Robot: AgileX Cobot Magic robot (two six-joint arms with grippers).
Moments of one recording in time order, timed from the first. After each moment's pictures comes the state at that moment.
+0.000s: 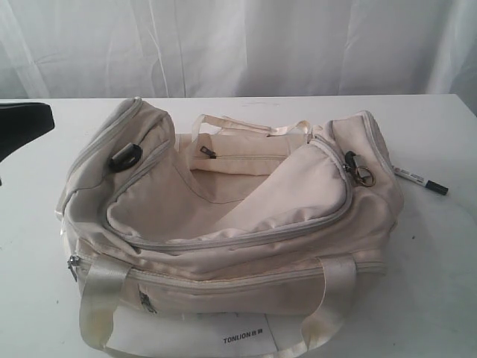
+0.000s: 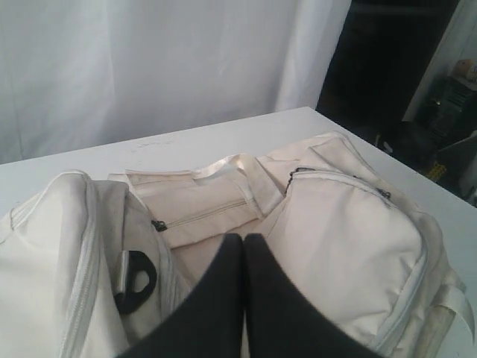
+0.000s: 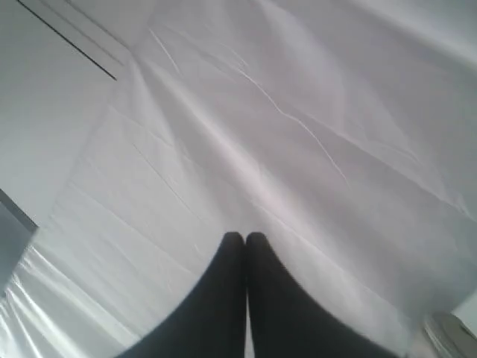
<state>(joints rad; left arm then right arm) -0.06 0.76 -0.52 1.60 -0.55 -1.70 0.04 0.01 -0.11 -0.01 -0.24 0.98</state>
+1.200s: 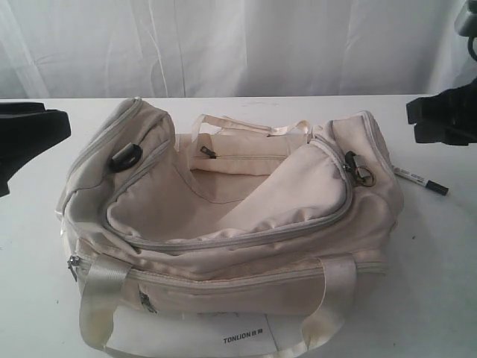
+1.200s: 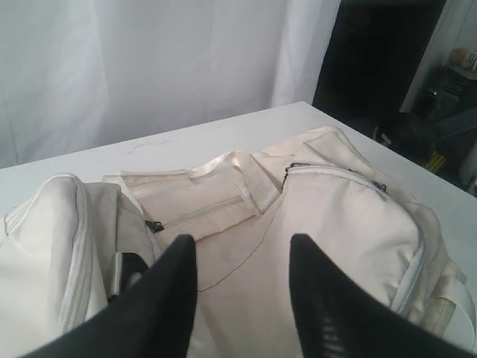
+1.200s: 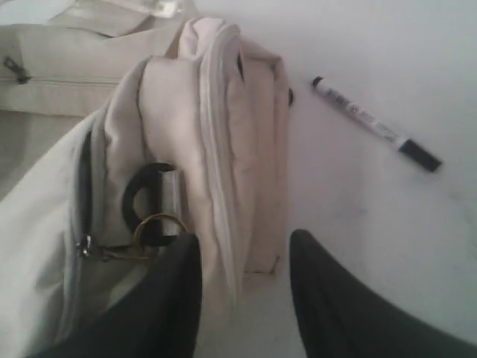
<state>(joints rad) -0.11 0.76 -0.52 1.61 -0.51 -1.68 0.00 1.28 -0.98 0.36 0.69 -0.32</state>
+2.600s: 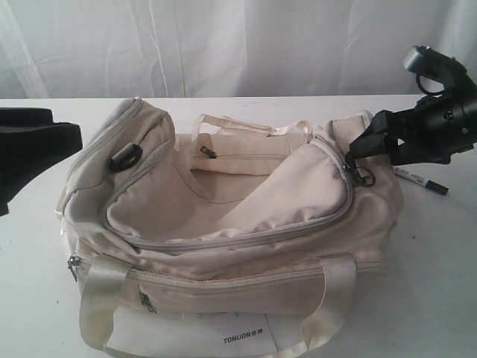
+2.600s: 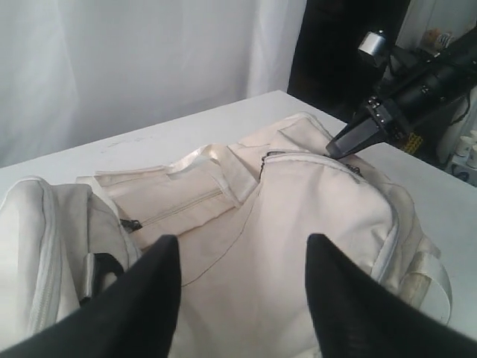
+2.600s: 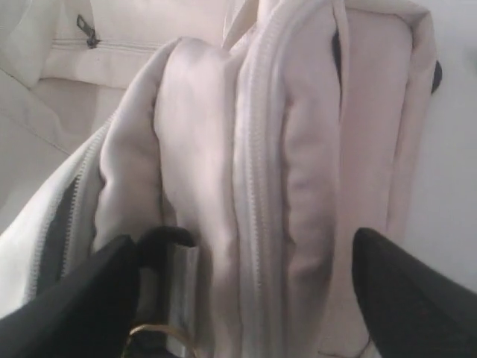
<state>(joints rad) -0.11 0.76 -0.52 1.64 -0.58 -1.66 -0.10 1.69 -1.11 0.87 0.80 -0.85</state>
